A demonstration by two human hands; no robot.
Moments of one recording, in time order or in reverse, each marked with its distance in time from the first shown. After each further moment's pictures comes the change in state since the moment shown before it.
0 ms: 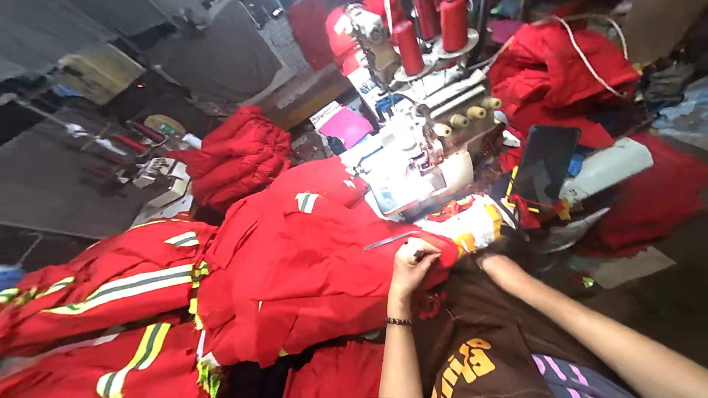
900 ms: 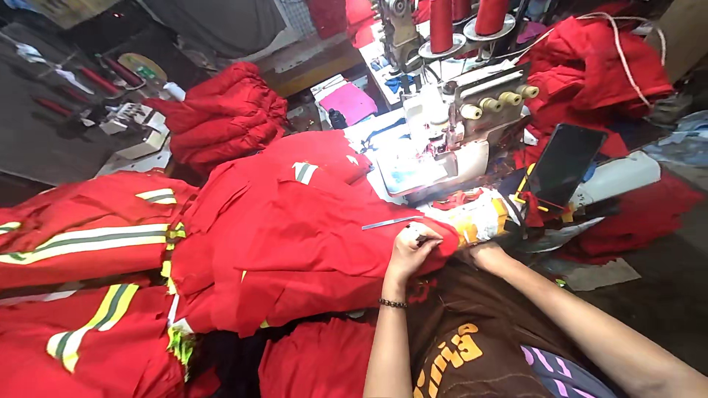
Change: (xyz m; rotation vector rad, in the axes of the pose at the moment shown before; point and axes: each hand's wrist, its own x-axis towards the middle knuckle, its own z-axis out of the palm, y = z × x) left_hand 0.000 0.001 0.003 0.007 0.045 -0.017; right_hand 0.030 -0.008 -0.008 -0.128 -0.139 0.060
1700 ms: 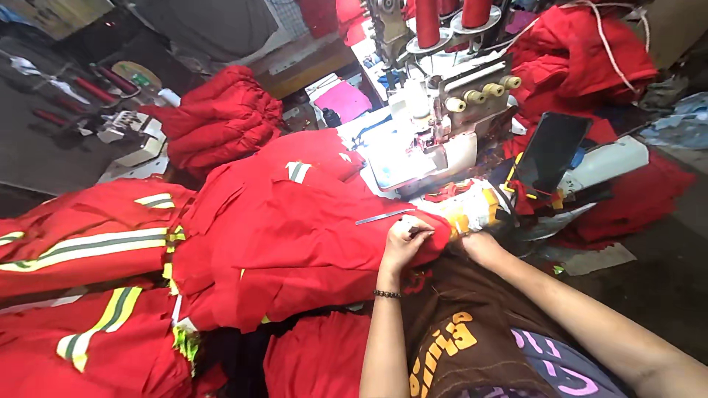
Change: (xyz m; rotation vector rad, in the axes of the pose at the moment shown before) left_hand 0.001 0.001 -0.001 0.056 -0.010 0.014; right_hand -0.019 -0.009 0.001 0.004 0.258 -0.127
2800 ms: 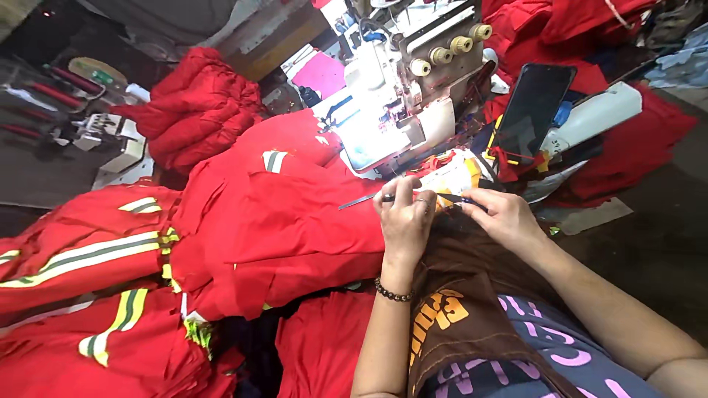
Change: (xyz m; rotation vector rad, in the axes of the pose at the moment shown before) left_hand 0.035 0.103 0.029 0.734 0.183 0.153; right_hand -0.069 -0.011 -0.080 0.490 0.642 -0.042
